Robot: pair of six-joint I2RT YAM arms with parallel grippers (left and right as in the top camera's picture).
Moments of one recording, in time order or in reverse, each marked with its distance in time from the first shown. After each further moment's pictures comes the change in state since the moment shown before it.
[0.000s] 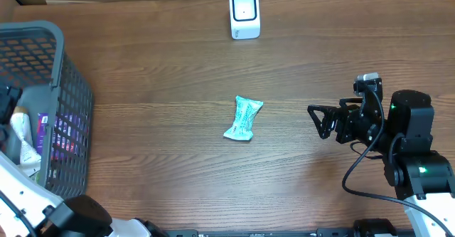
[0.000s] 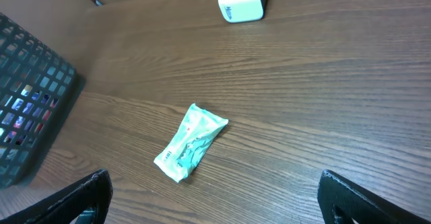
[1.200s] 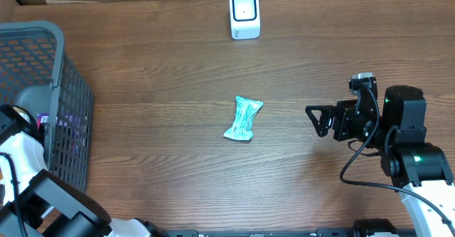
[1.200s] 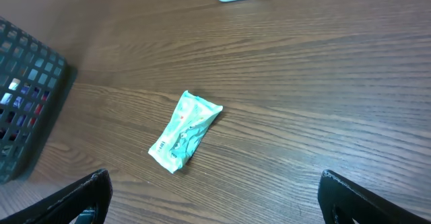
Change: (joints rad) left arm 0.008 0.006 -0.845 0.768 -0.007 -0.019; right arm 0.000 0.068 0.000 -0.013 0.000 0.001
